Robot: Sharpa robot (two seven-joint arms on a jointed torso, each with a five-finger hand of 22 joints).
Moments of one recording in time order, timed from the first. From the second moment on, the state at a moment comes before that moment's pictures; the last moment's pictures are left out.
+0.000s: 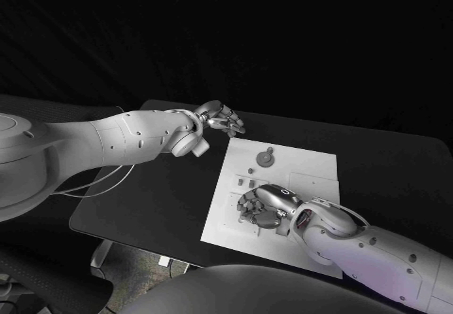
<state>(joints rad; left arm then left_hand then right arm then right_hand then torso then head) 1.23 -0.73 -0.19 1.11 -0.51 -0.21 0.22 1.09 -0.14 0.51 -0.26 0.06 0.84 0.17 0.21 0.57 1.04 0.15 0.20 0.21 0.89 0.12 0.45 0.63 0.05 0.89 0.03 0.18 0.87 0.93 -0.49 -0.13 1.41 -1.50 -0.30 0.10 1.10 0.00 0.67 -0.28 0.18 0.96 0.13 0.31 0.50 1.24 0.03 0.31 0.52 1.07 -0.06 1.41 0.72 0.22 1.03 0.00 1.06 1.26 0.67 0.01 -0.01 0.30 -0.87</state>
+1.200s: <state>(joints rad) 1.23 -0.73 -0.19 1.11 -0.51 -0.21 0.22 1.09 -0.14 0.51 -0.26 0.06 0.84 0.17 0.21 0.57 1.04 0.15 0.20 0.21 0.89 0.12 0.44 0.63 0.05 0.89 0.03 0.17 0.87 0.92 -0.46 -0.14 1.37 -1.53 -0.29 0.10 1.10 0.00 0.67 -0.28 0.18 0.95 0.13 0.31 0.50 1.24 0.03 0.31 0.53 1.07 -0.06 1.41 0.72 0.22 1.03 0.00 1.06 1.26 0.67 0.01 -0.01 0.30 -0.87</state>
